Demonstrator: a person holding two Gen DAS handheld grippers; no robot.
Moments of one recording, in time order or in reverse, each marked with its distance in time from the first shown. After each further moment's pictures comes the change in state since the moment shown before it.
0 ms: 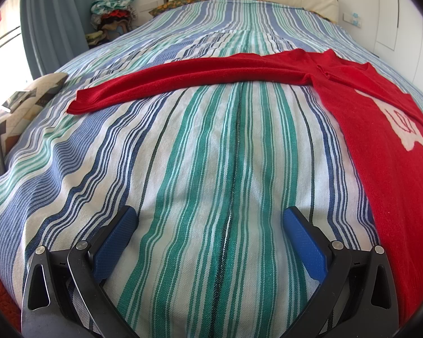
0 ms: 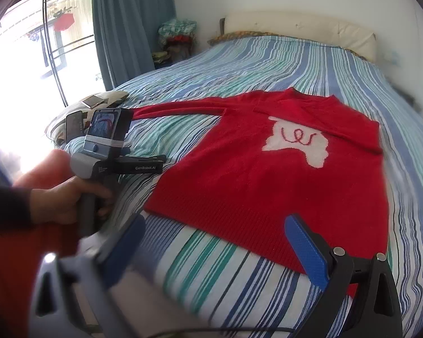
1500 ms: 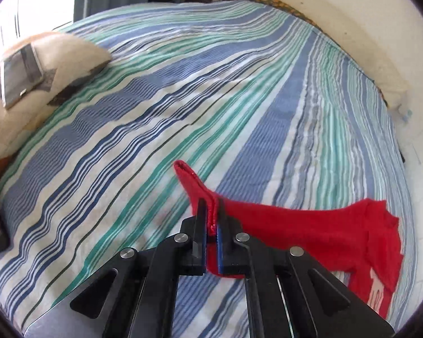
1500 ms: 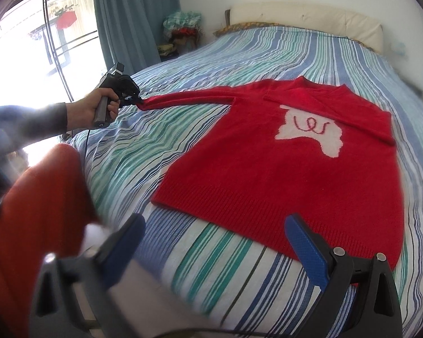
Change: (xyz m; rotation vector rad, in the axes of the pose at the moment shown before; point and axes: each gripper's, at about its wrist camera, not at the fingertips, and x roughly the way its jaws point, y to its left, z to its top) left arm 0.053 0.158 0.196 -0.434 0.072 -0.091; right arm 0.015 0.004 -0.004 0.011 0.039 0.055
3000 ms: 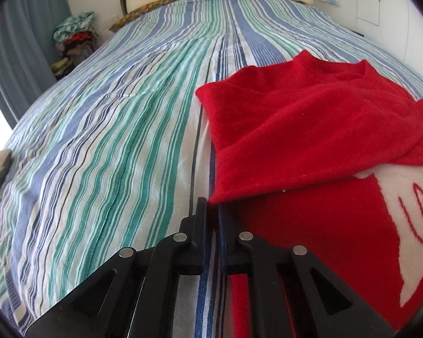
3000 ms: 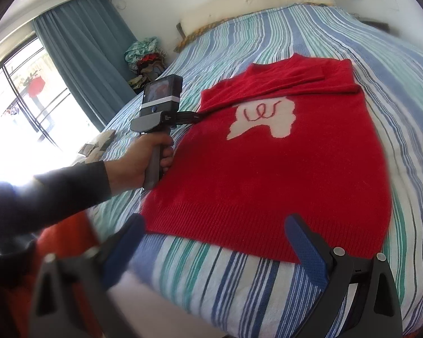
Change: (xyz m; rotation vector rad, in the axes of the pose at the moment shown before) left arm 0.064 -0.215 -0.183 0.593 -0.066 0.082; right arm -0.017 -0.083 -0.003 0.348 -0.038 0.066
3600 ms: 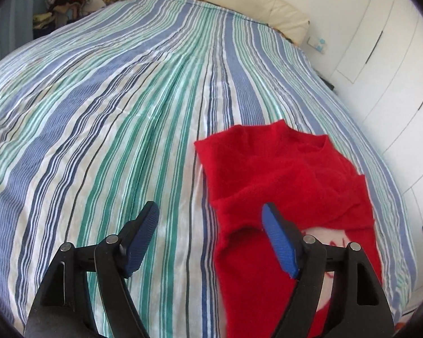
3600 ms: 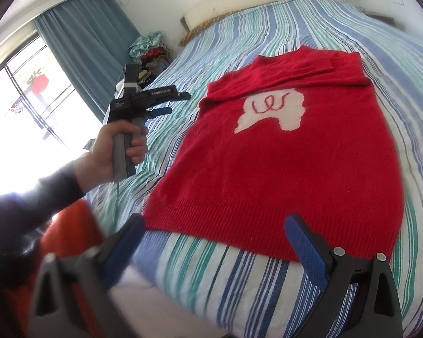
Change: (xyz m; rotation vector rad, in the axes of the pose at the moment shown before) left arm -0.024 0.069 0.068 -0.235 0.012 -0.379; right arm 0.012 -0.001 -0.001 -0.006 0.040 0.041
